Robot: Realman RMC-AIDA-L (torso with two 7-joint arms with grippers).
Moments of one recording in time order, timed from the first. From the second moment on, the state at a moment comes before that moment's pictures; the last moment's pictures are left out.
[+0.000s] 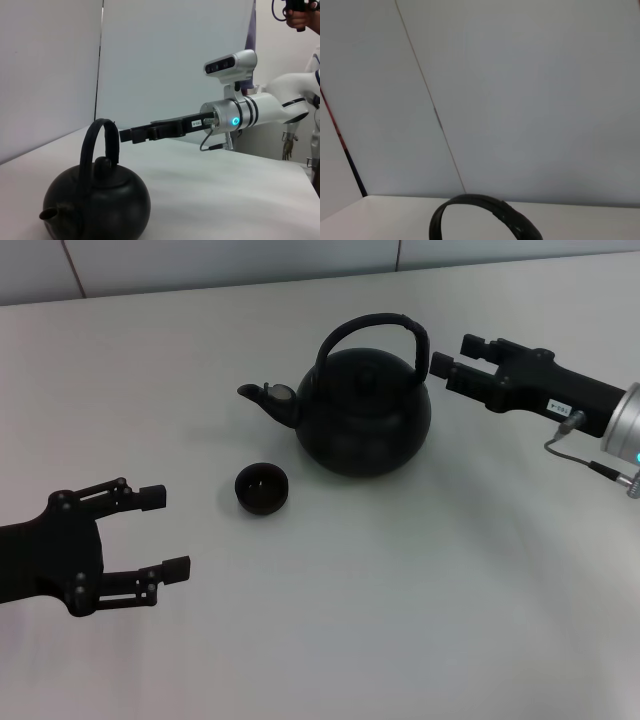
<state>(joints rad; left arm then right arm) -0.36 -1.96 1.03 0.64 1.68 1.69 -1.16 0.46 2.08 -0.67 -0.46 -1.62 -1.26 1.22</state>
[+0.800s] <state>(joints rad) -0.37 -1.96 1.03 0.64 1.69 1.67 -1.15 0.53 2.08 -0.72 -0.42 -1.61 -1.16 1.22</state>
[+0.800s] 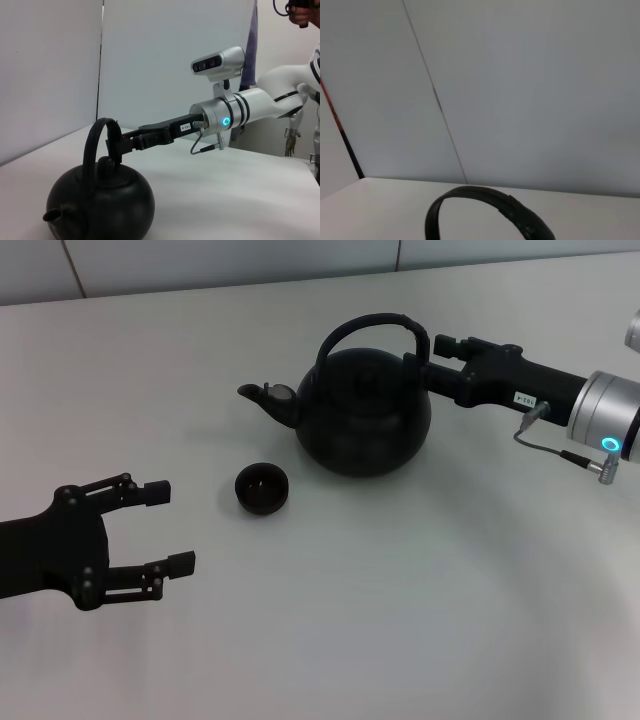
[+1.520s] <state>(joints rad) -0.37 -1.98 1.03 0.64 1.69 1.65 -1.15 0.56 2.08 -0.71 -0.41 -1.60 -1.07 1.22</state>
